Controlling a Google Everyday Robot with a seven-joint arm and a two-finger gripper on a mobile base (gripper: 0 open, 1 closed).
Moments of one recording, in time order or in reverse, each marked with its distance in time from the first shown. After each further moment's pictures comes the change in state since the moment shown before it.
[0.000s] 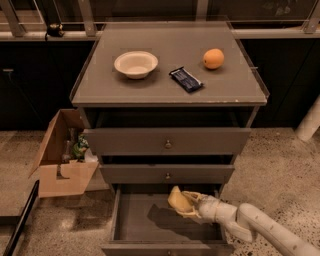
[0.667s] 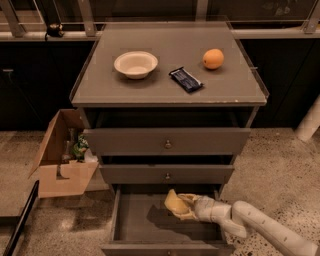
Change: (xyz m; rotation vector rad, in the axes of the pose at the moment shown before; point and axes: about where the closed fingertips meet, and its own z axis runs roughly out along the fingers) arm 0.026 0.011 0.022 -0.079 0.036 0.028
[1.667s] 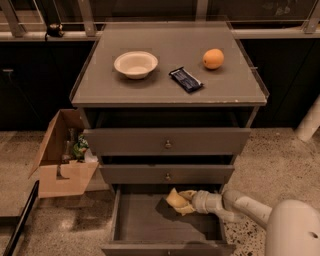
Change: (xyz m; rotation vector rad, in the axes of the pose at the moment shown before) arm 0.093 -0.035 0.032 -0.037 0.223 0.140
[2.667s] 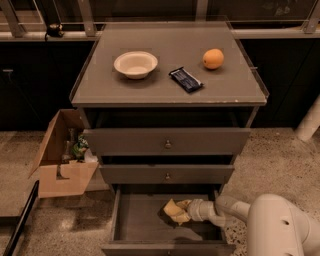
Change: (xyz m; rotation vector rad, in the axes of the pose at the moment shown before) arm 0.062 0.025 0.038 -0.040 0.139 0.130
